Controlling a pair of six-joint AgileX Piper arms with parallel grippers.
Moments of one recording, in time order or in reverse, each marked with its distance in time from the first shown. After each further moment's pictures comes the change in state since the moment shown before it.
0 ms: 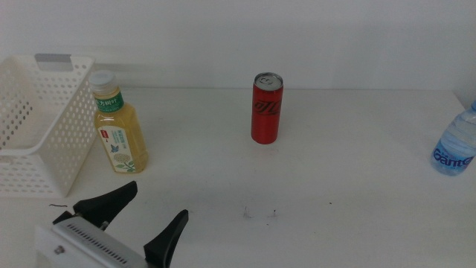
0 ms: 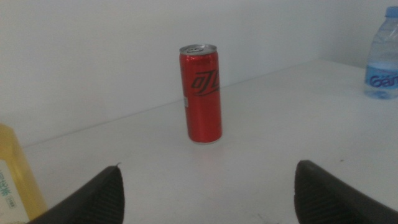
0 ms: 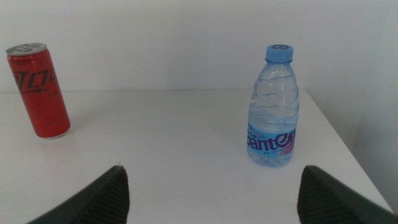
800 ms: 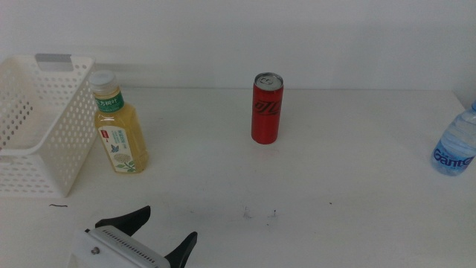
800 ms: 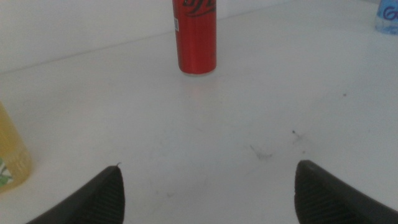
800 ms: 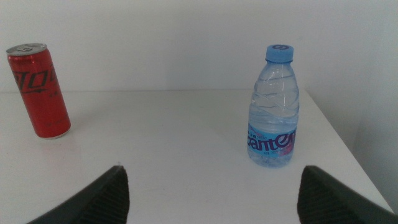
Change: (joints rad) left arm 0.000 0.275 -0.002 0.013 -0.076 -0.130; right arm 0.000 0.000 0.000 0.000 0.000 0.000
